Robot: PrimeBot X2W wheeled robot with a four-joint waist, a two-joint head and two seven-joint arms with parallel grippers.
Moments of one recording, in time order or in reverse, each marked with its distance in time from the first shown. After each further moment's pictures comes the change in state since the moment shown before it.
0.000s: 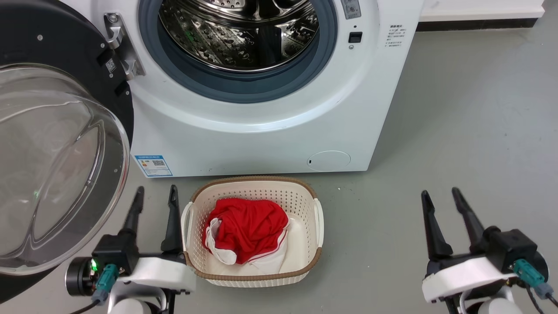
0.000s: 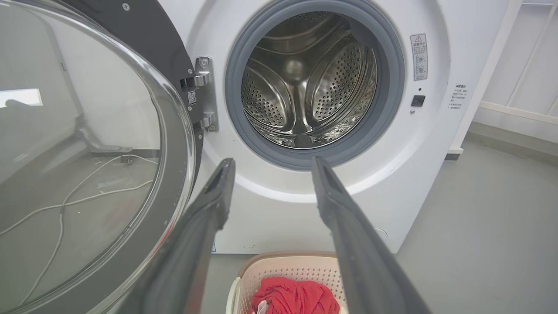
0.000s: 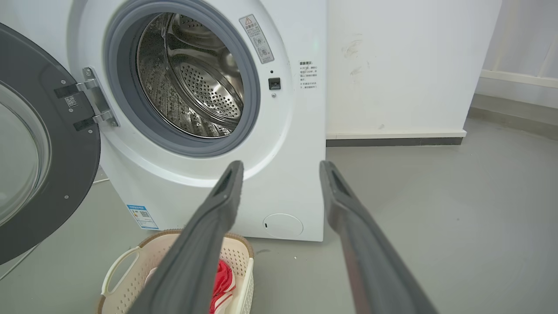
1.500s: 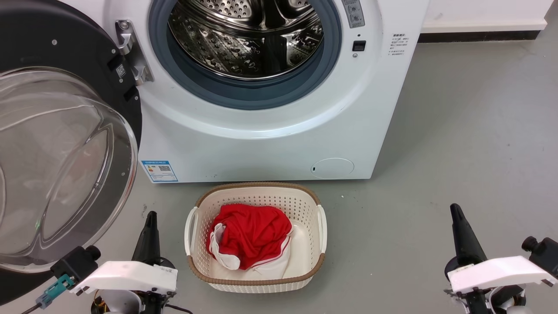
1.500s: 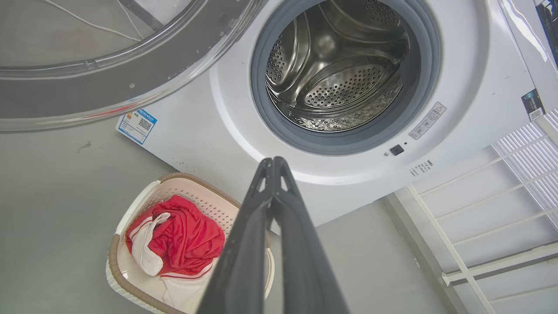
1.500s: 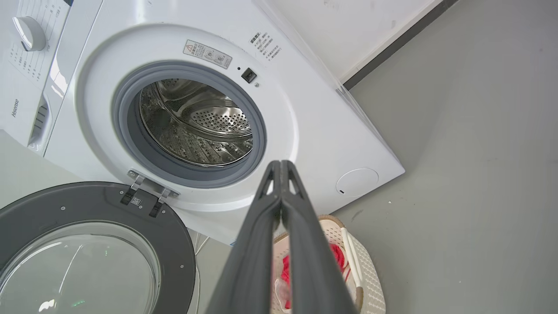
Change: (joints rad) left arm 0.017 -0.013 0.049 0.085 -0.685 -0.053 0.177; right arm 0.011 -0.025 -0.019 0.071 0.717 0.000 0.128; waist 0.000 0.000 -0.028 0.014
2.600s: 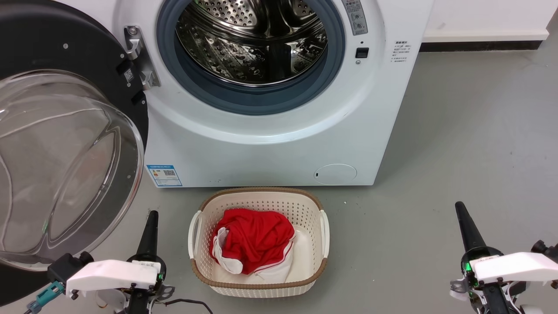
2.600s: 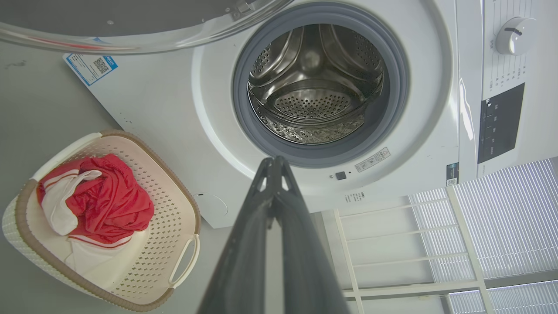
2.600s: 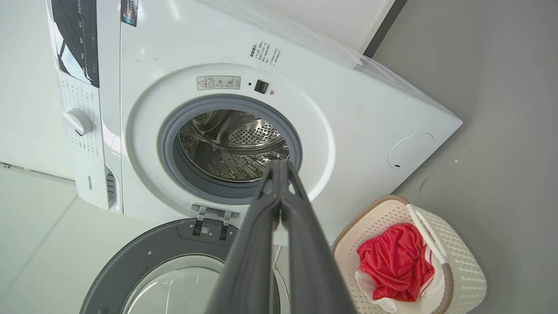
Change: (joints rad) left arm -0.018 -0.002 0.030 0.022 -0.392 -0.034 0.098; right arm -0.025 -0.005 -0.034 0.021 0.394 0.000 0.090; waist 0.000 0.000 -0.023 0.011
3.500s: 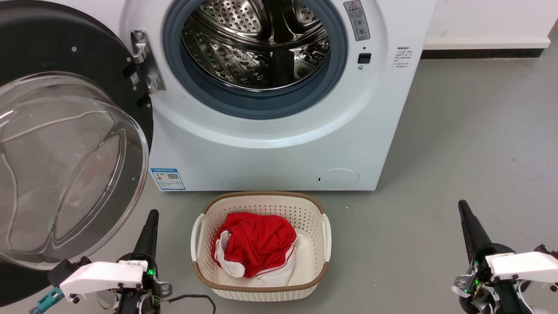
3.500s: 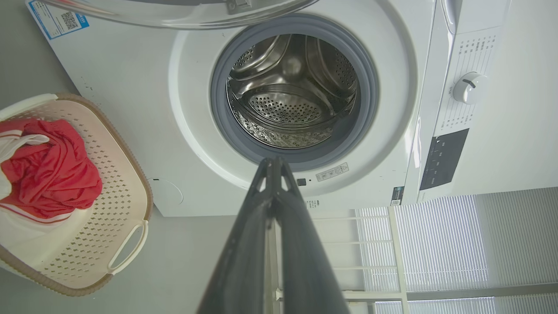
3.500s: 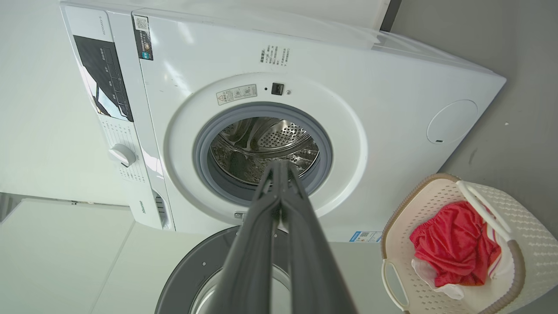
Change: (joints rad) left arm -0.007 -0.001 0.019 0.012 -0.238 -0.019 0.058; right arm -0.011 0.000 -0.028 0.012 0.235 0.000 0.060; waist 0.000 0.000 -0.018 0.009
